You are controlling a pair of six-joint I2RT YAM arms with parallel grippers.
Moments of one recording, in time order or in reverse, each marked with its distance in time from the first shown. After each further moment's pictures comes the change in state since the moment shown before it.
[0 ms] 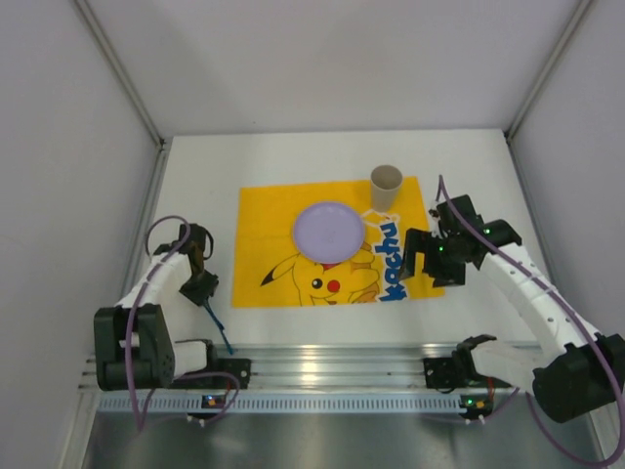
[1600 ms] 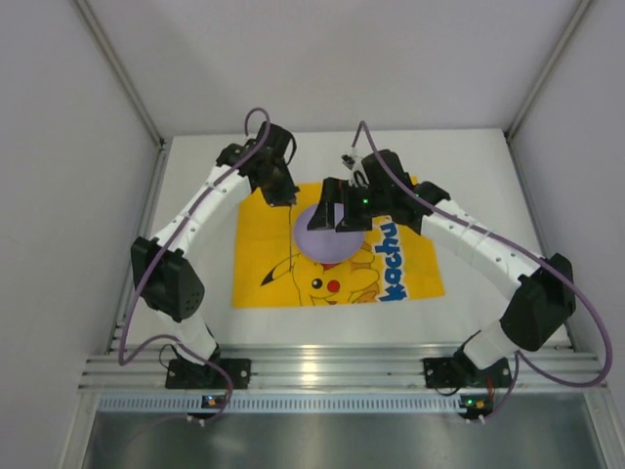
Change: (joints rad) left arm -0.491 0.510 1.046 -0.143 0.221 0.187; right arm 0.337 0.411 0.398 0.507 -0.205 0.158
